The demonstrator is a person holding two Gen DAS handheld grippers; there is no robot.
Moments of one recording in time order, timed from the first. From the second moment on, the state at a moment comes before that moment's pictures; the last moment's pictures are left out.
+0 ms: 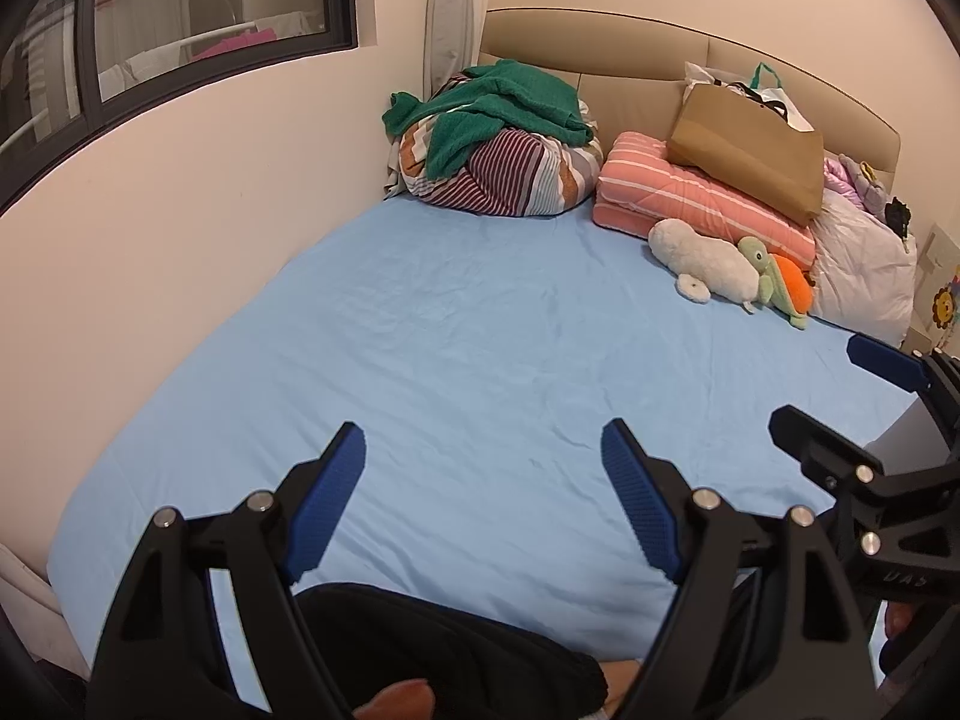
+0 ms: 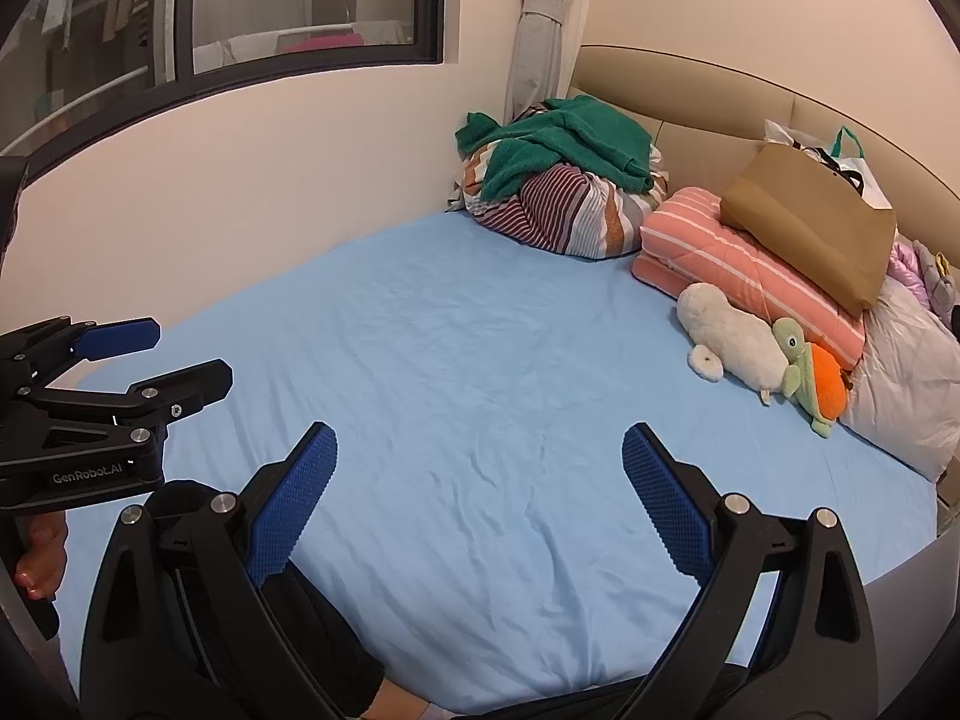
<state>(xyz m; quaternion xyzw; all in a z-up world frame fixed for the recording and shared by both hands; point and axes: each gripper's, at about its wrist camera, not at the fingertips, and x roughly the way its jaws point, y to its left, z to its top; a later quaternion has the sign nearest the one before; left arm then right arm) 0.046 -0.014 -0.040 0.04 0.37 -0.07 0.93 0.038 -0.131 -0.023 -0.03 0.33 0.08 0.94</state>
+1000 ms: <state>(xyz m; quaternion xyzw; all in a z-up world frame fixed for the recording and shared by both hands) 0.041 -0.021 -0.040 0.04 0.37 -0.08 0.93 0.034 -0.131 -0.021 -0.02 0.32 0.08 0.94</state>
